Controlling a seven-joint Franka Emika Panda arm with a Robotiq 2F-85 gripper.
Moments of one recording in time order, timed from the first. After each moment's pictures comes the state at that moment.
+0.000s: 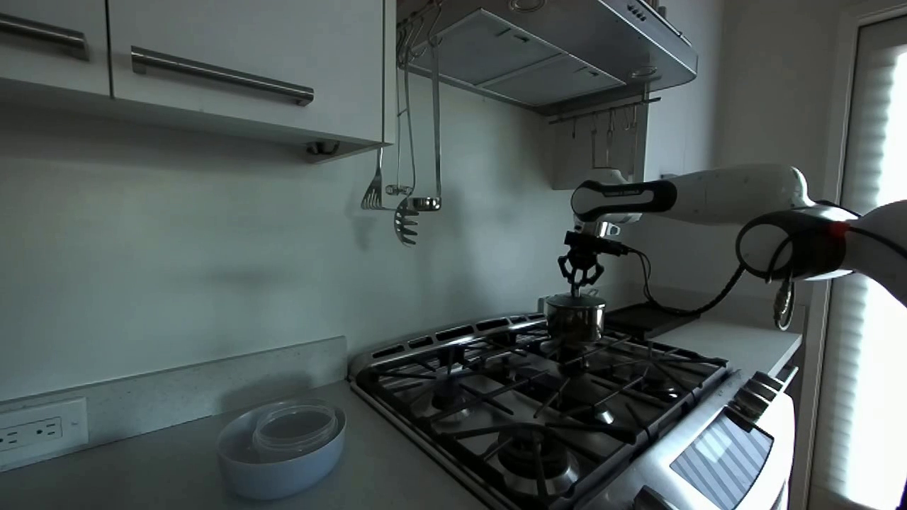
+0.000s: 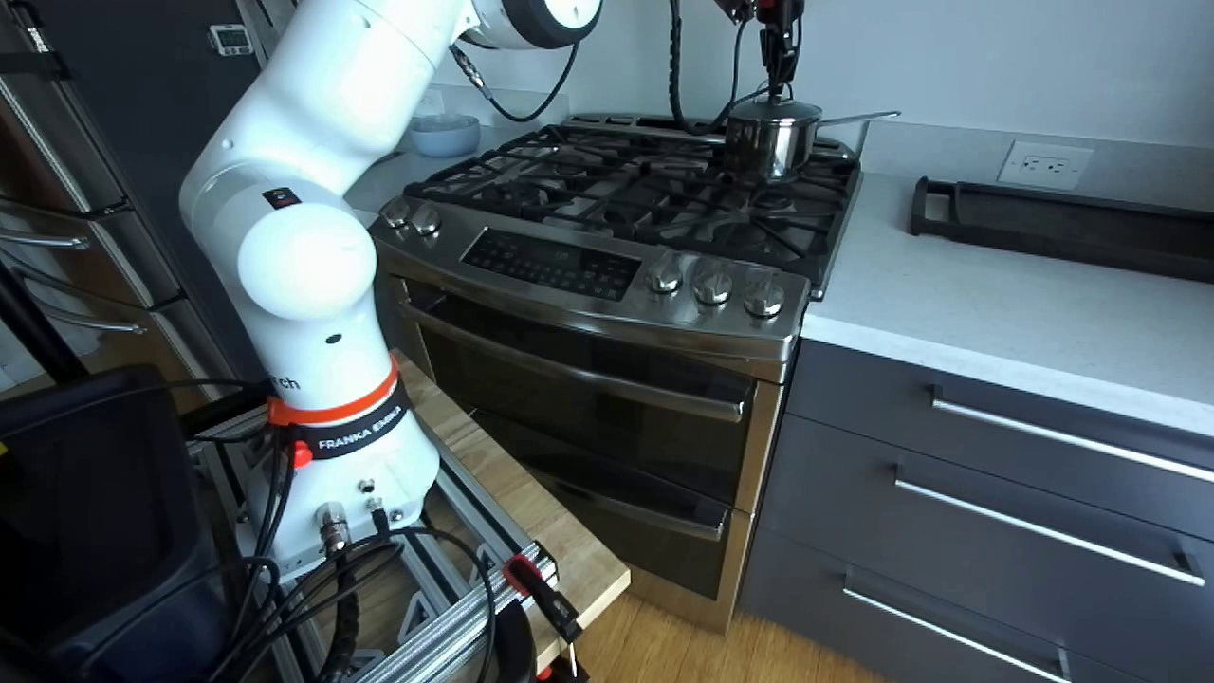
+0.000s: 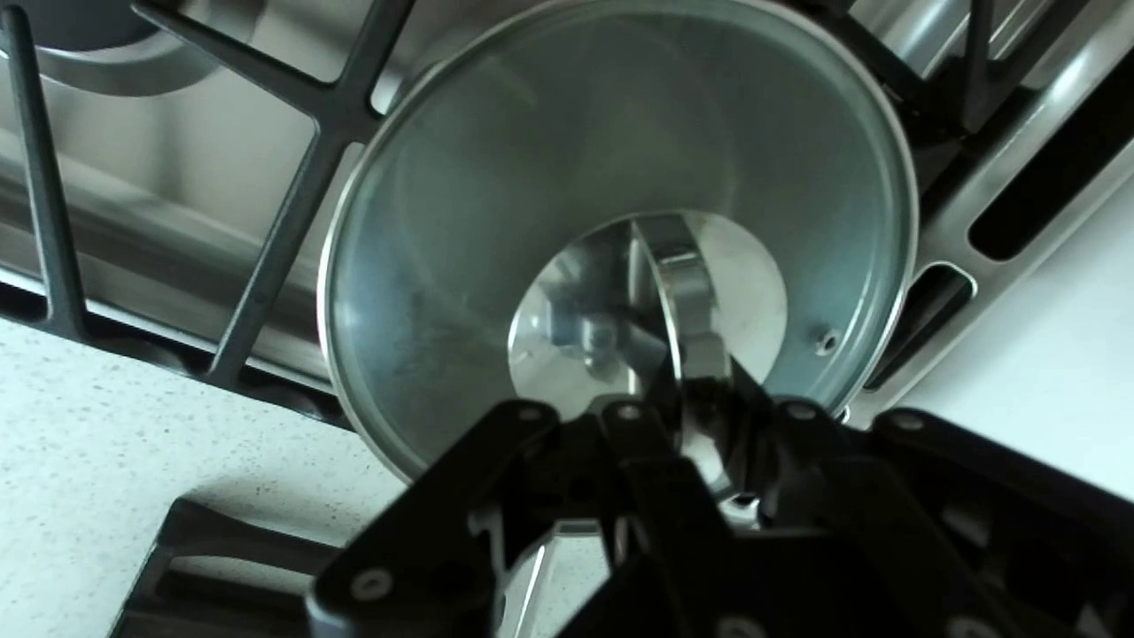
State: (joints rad) arm 0.01 0.75 -0.04 -0.81 0.06 1.84 0.65
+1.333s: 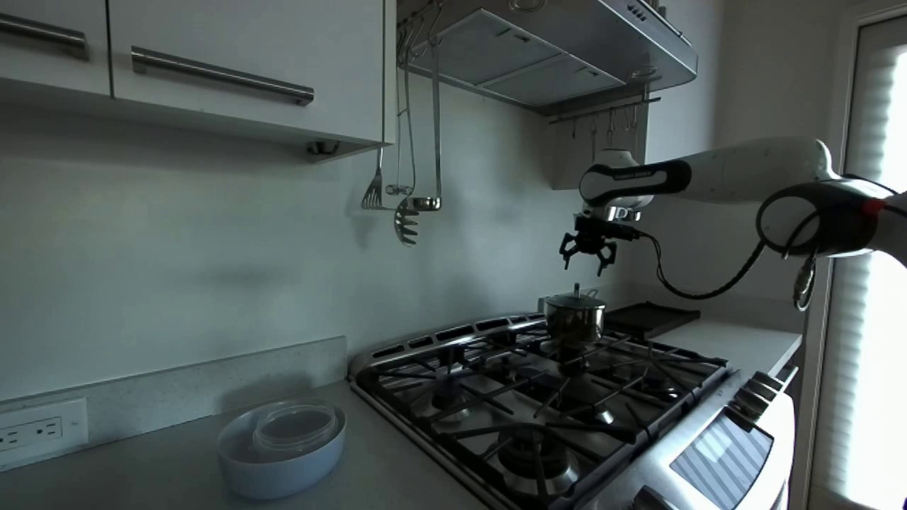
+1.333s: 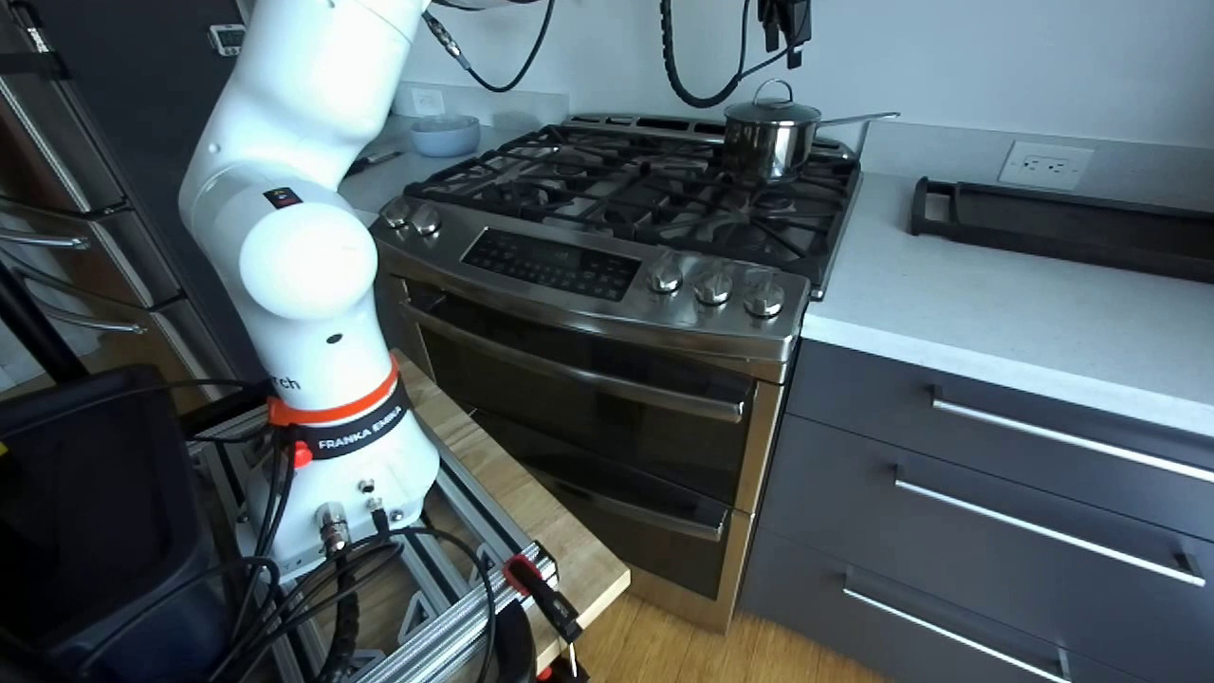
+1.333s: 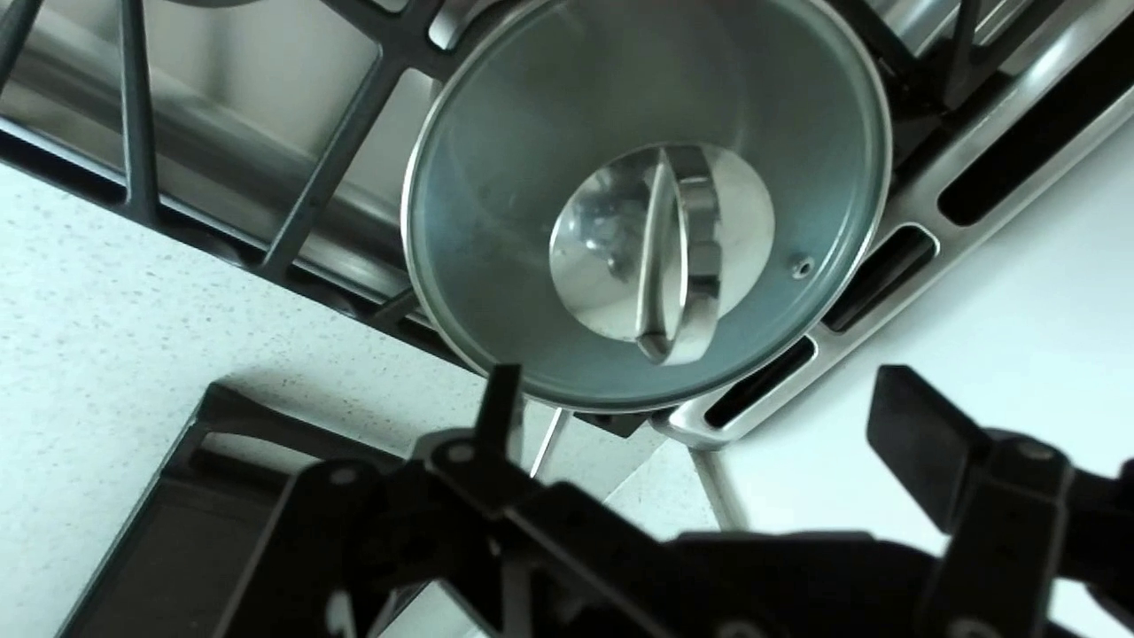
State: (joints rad) arm 0.02 0.60 -0.06 -0.97 0.02 1.90 0.57
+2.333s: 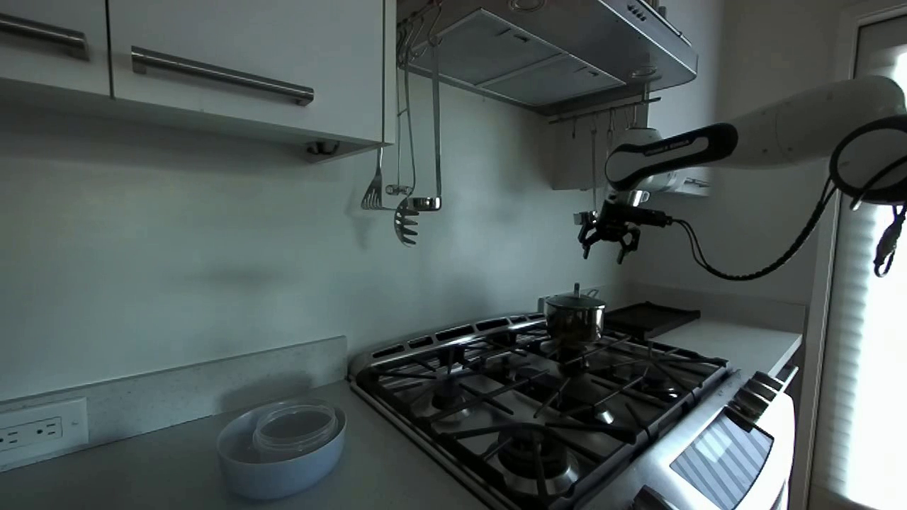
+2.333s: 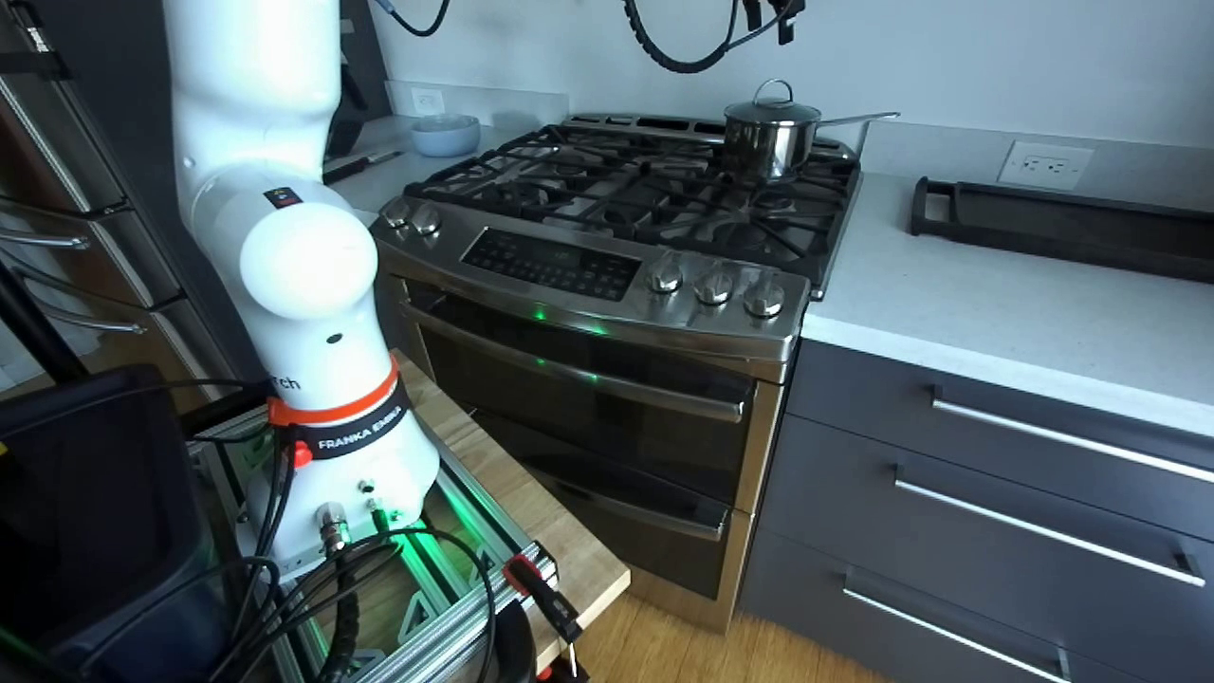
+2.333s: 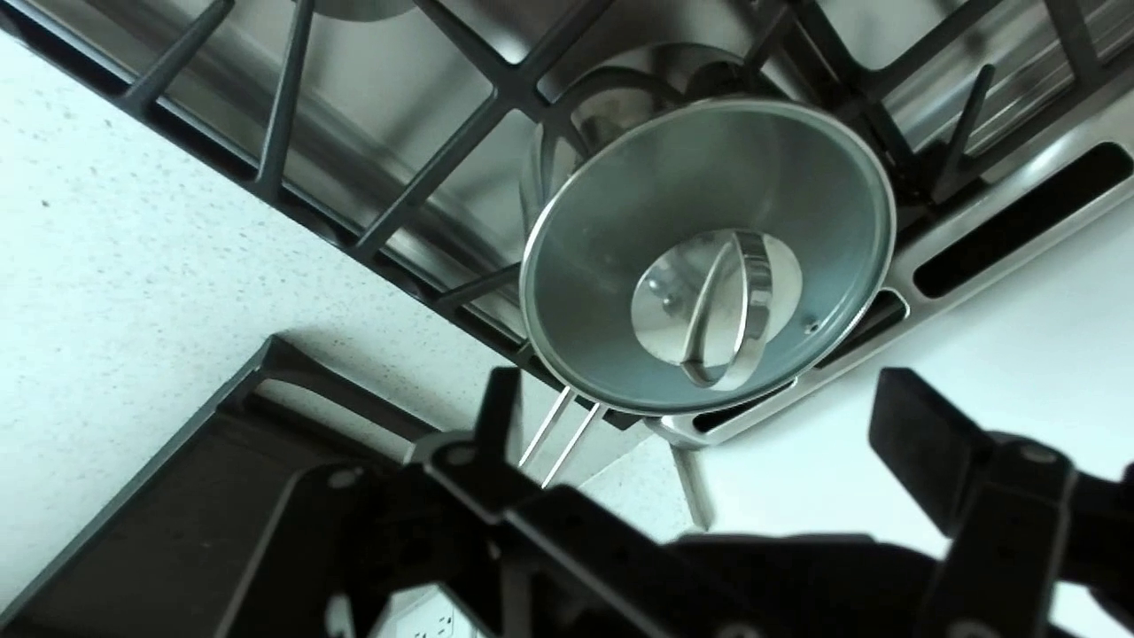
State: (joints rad) arm 0.03 0.28 -0.06 -1.38 0.00 2.03 0.41
